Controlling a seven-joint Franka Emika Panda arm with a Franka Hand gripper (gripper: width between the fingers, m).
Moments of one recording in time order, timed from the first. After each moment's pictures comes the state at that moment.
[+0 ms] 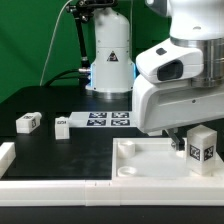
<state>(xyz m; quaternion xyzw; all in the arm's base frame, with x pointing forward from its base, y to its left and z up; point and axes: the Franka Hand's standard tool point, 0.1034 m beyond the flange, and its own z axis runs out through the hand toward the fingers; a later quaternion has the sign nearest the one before) 0.641 0.121 0.075 -0.99 -0.14 0.06 0.06</state>
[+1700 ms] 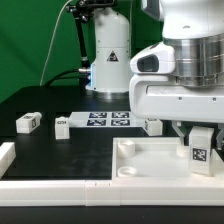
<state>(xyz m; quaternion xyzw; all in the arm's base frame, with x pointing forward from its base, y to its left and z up) 0.641 0.118 0.074 -0.95 0.30 0.05 0.05</state>
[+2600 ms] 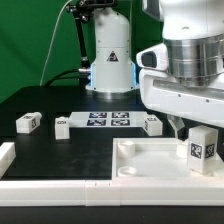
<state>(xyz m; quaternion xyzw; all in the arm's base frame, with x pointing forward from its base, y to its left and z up) 0.640 0.124 0.078 -0.94 0.33 0.07 0.04</state>
